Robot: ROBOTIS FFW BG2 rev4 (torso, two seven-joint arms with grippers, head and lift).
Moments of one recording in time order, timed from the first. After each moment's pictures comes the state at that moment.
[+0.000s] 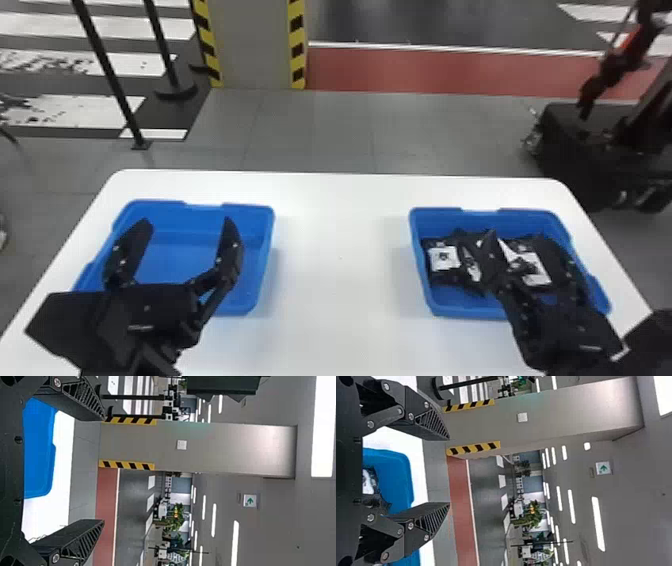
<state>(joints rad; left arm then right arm) 0.62 0.04 -0.09 -2.23 0.01 -0.05 0.11 0.66 -0.02 -0.02 -2.22 -0.16 0.01 0.04</state>
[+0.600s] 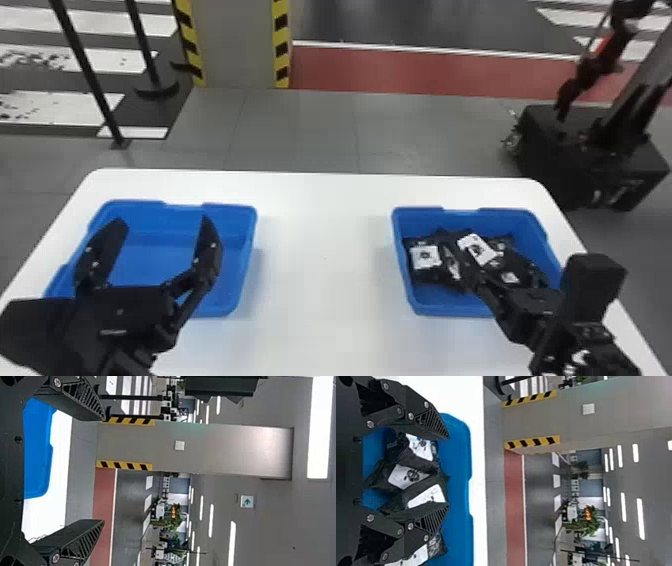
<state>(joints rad) 0.62 0.04 -0.08 -2.23 0.01 -0.06 0.11 0.45 -0.15 -0.10 -2.06 -0.22 0.37 0.07</state>
